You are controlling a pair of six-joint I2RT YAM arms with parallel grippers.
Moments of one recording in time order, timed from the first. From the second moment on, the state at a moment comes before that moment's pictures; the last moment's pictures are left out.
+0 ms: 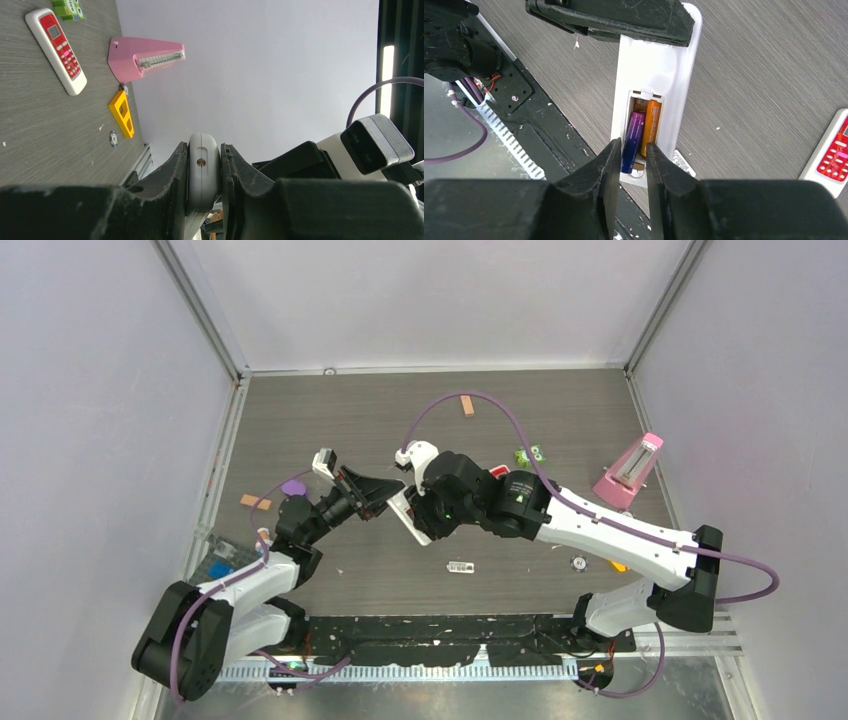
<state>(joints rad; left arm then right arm) -0.42 1.08 0.26 1.00 0.50 -1.57 1.12 1.38 1.39 -0.75 0.10 0.27</state>
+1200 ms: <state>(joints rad) -0.43 0.97 0.17 1.02 0.43 -1.81 1.08 1.07 1.14 -0.51 -0.04 0.43</state>
